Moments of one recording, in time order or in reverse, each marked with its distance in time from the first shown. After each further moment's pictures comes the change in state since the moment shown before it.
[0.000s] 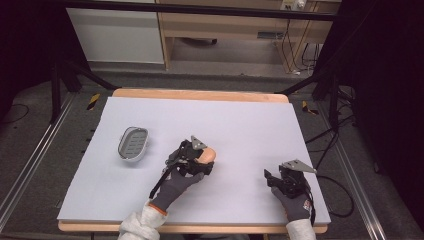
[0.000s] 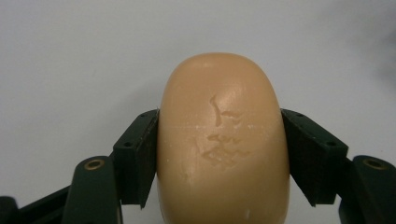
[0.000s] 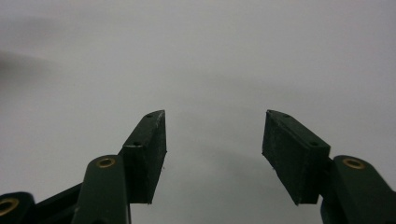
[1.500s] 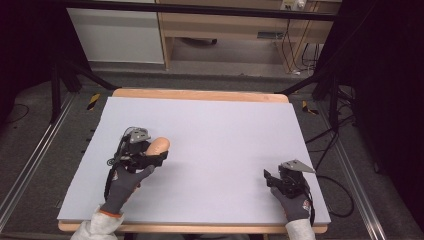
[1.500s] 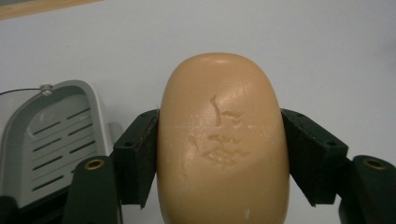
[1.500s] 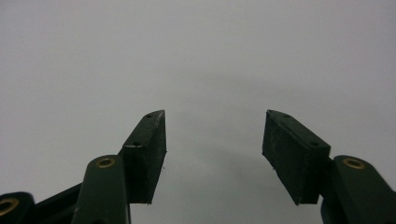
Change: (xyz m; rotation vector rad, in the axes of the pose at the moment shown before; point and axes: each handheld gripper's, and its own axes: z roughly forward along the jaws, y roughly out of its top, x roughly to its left) left arm 0.092 -0.043 -0.090 -0.101 0.104 -0.150; right arm 0.002 0.000 0.001 0.005 -0.002 -0.004
